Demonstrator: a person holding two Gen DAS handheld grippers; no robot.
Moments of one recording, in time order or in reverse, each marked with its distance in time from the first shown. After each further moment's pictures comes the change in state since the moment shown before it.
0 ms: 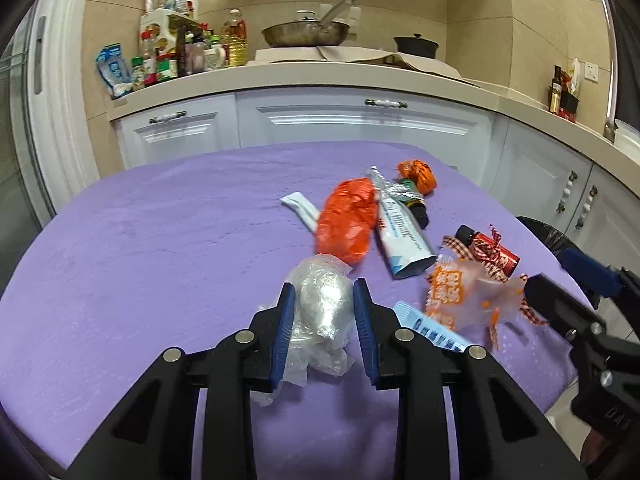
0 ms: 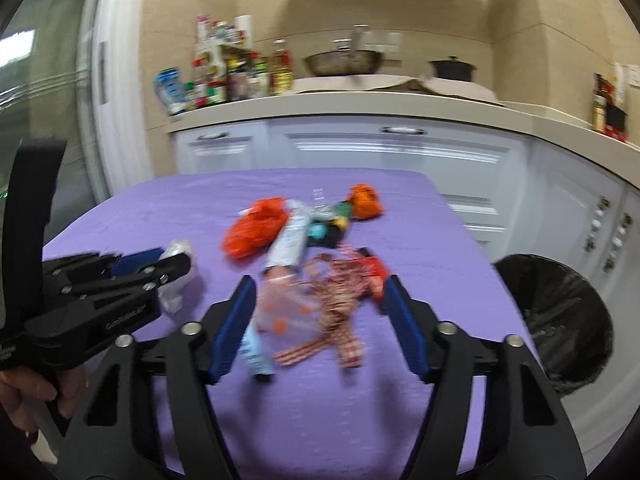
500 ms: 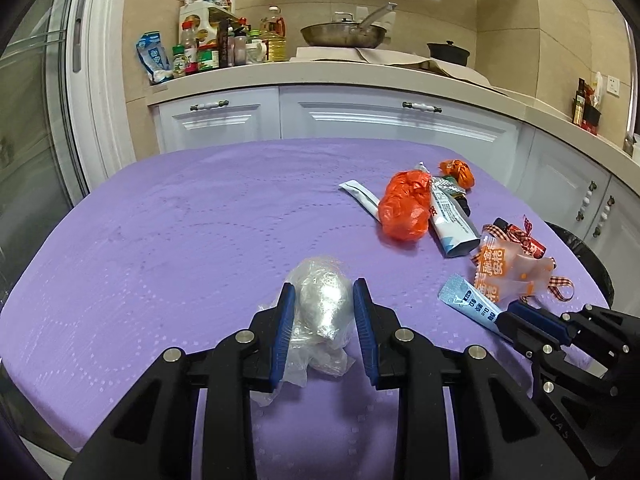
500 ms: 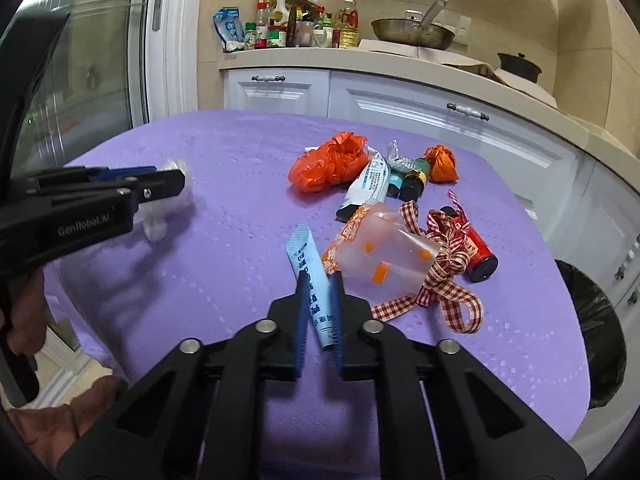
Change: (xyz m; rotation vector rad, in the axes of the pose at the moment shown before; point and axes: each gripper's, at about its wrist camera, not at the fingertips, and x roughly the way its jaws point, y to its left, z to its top) left arm -0.019 0.036 -0.017 -0.060 0.002 0.070; right arm 0.023 0.046 -0.028 -0.180 0.124 0.069
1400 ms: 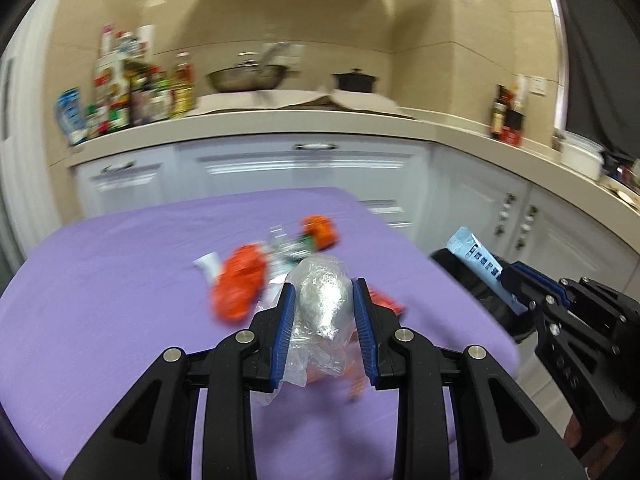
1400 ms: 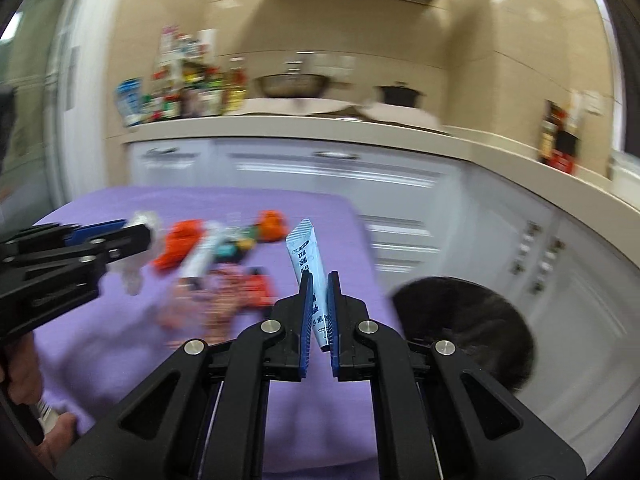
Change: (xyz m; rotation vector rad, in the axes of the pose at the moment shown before) left arm -0.020 -0.123 0.048 0.133 -0.117 -0.260; right arm -0.089 -0.126 0.009 0.198 -0.169 -0.323
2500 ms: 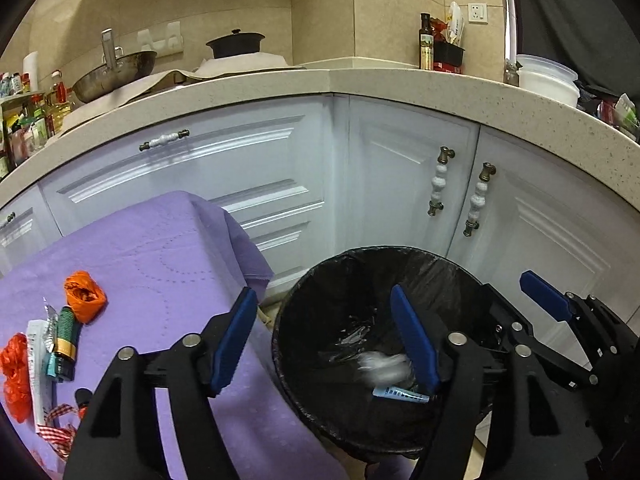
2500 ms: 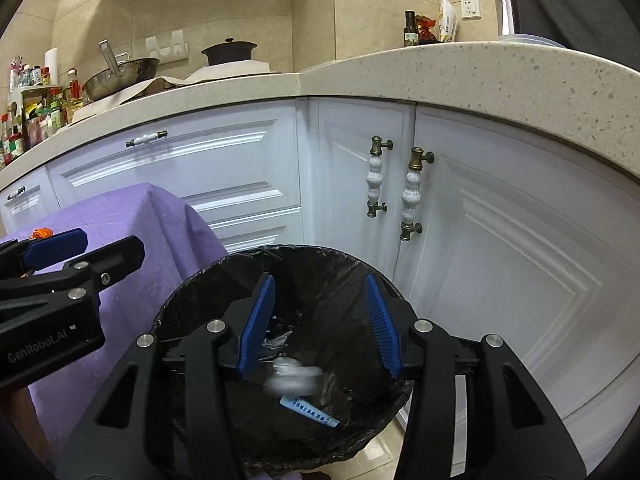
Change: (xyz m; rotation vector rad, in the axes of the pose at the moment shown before) left arm 0.156 -0.179 0.034 0.161 0.106 -0.136; right arm 0.091 -0.194 -0.042 0.259 0.100 -0.327
